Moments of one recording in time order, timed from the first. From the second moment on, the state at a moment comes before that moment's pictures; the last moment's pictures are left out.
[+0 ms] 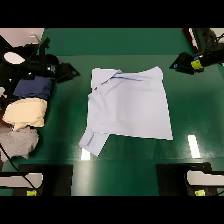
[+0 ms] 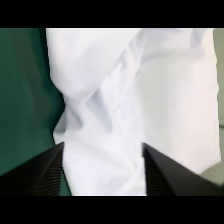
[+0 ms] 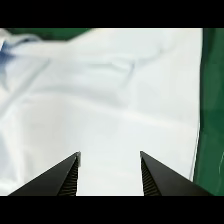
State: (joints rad) left arm 0.05 -1.49 1.34 0.71 -1.18 -1.20; right arm -0.14 -1.44 1.56 -1.08 1.32 1.51
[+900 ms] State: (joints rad) left arm -0.19 -1.31 0.72 0.83 -1.20 -1.12; right arm -0.15 -1.01 0.94 -1.08 1.38 1.45
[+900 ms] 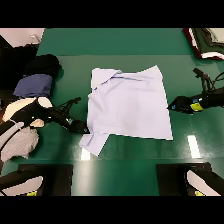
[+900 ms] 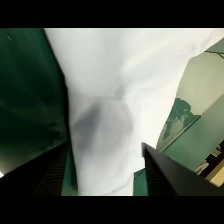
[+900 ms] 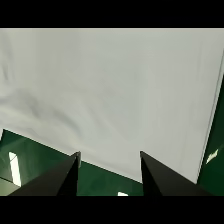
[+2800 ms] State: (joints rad) left arm -0.30 -1.00 2.06 1.35 -1.23 -1.34; right arm -0.27 -0.69 1.57 -1.06 1.15 1.39
